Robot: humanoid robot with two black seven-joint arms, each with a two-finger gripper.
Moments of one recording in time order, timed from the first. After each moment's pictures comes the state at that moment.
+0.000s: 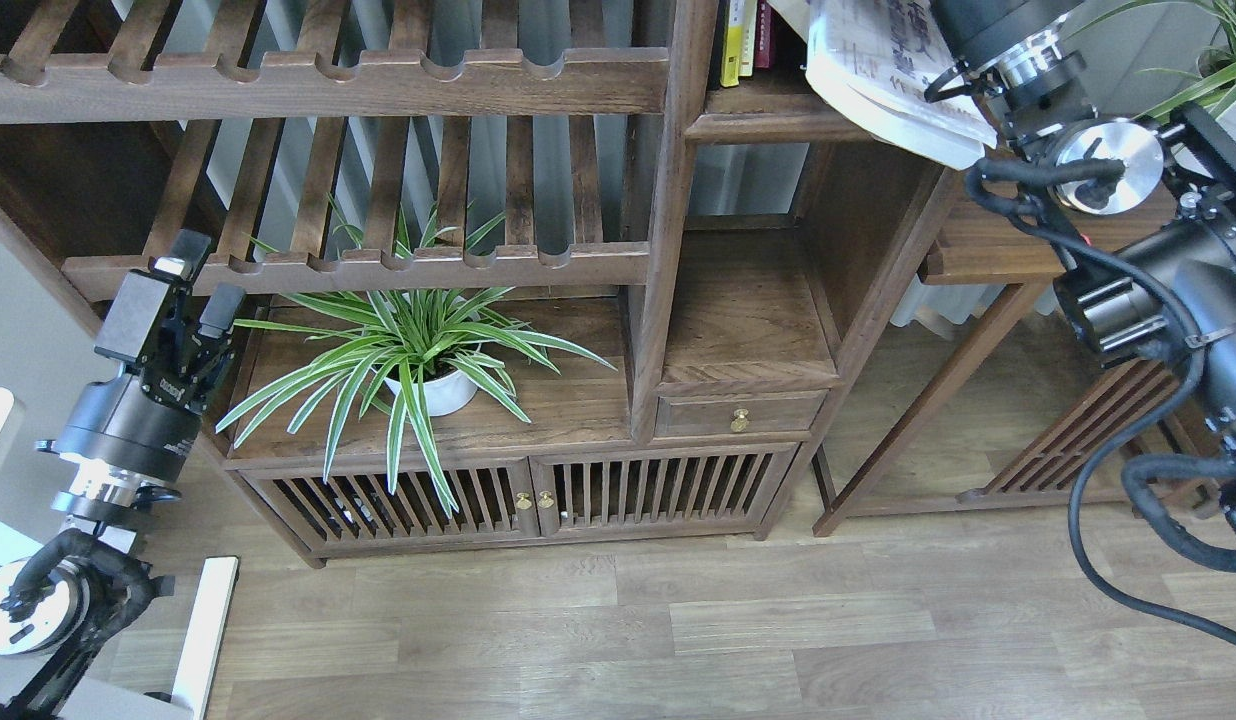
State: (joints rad) left arm -0.05 0.37 -1.23 -1.42 -0.34 -0.49 -0.02; right arm 0.98 -0.38 0.94 0.86 0.34 0.58 0.00
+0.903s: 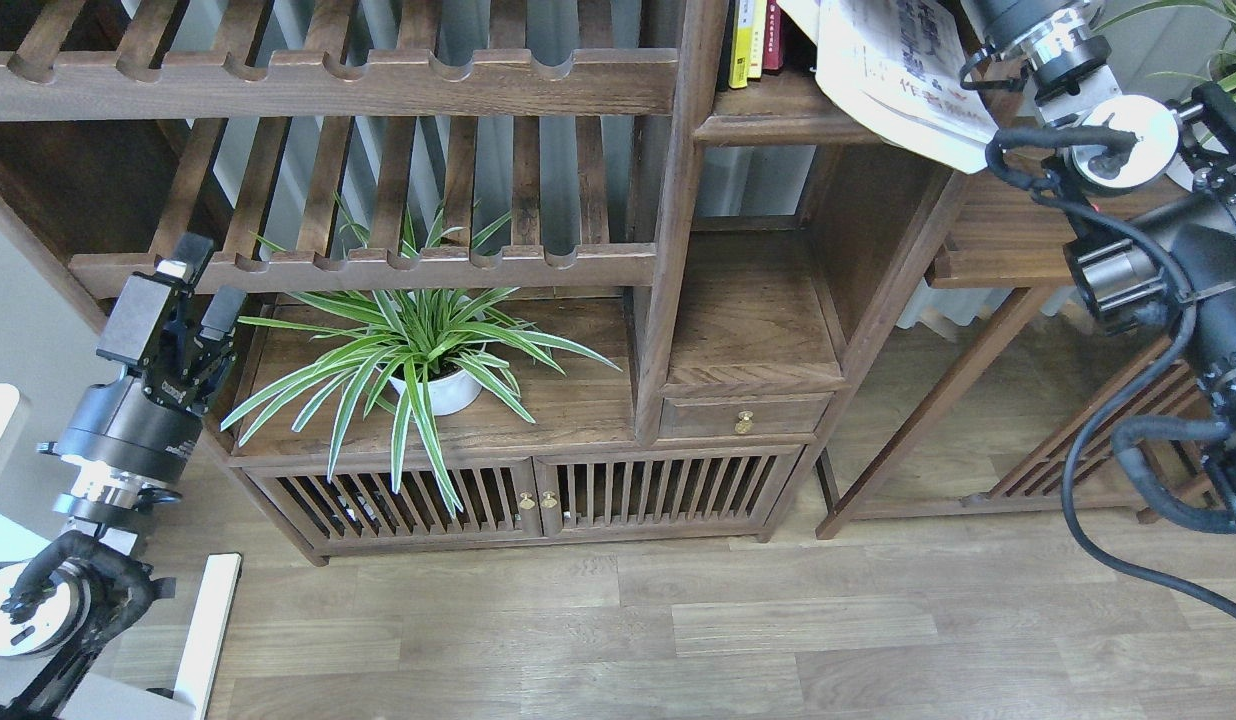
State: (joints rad) left arm -0.05 0.37 -1.23 -1.42 -0.34 -0.49 -0.02; right arm 1.06 -0.37 0.94 0.64 0.30 0.58 0.00
